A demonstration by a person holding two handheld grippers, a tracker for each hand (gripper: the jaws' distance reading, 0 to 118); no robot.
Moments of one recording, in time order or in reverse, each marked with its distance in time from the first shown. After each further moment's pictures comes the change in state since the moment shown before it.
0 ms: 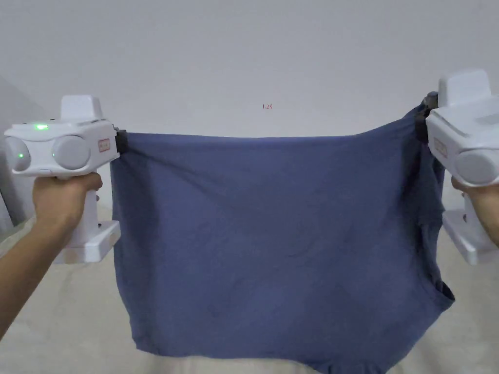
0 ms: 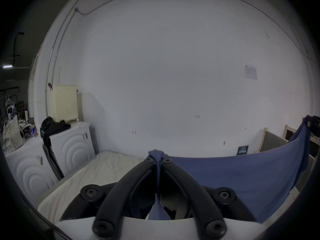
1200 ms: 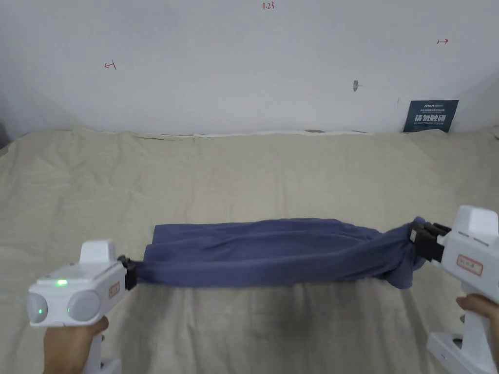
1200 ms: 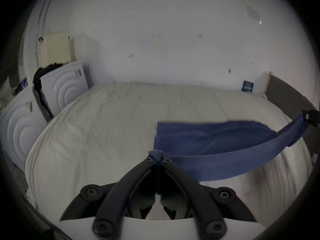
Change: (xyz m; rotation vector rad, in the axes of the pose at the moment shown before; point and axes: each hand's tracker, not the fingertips) left arm -0.038 -0.348 0.031 -0.520 -0.032 -0.021; right arm -0.039 -0.295 0.074 -0.572 0.300 -0.435
